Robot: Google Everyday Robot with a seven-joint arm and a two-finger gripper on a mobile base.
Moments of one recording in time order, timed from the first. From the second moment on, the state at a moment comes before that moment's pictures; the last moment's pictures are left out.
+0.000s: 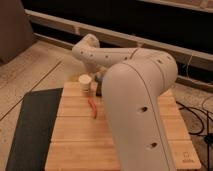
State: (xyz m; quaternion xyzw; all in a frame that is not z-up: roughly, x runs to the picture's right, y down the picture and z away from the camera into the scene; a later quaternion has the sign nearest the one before) arm -0.026 -0.093 0.858 -0.09 0.17 0.63 0.76
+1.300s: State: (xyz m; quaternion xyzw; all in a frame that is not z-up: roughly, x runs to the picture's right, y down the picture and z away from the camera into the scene) arm 0.084 -0.018 0.952 -0.17 0.21 0.66 0.70
